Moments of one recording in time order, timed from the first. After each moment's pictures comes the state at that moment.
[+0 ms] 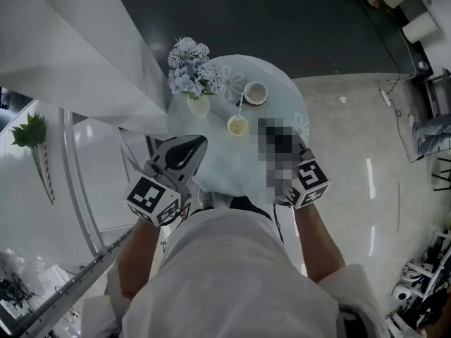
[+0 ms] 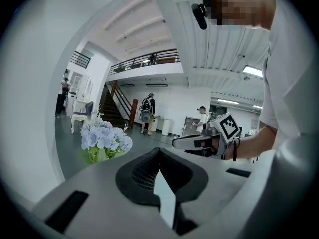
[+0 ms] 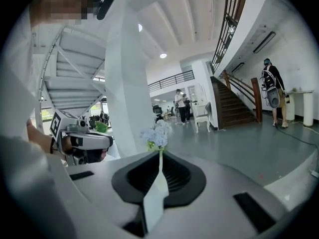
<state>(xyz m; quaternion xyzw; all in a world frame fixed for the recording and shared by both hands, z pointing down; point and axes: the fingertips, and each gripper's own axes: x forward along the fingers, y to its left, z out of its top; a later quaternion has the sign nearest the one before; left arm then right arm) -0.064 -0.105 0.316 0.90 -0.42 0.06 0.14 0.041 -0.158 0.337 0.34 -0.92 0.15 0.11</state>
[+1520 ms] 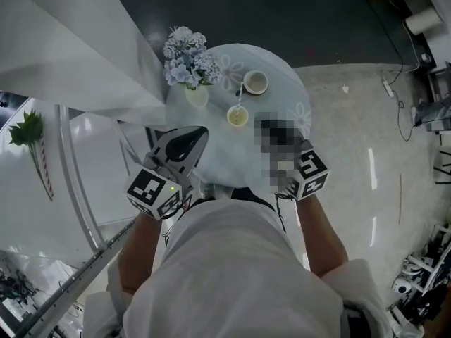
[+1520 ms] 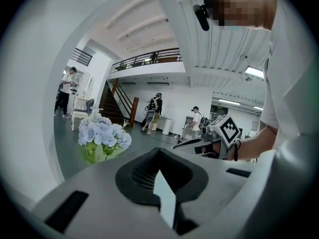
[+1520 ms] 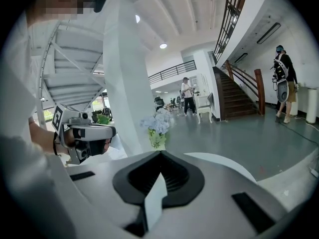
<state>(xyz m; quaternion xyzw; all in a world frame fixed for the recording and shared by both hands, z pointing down) -0.058 -0.109 0.325 0.89 -0.42 0.06 0.15 0.042 -0.152 0.365 0.32 -0.92 0.17 0.16</state>
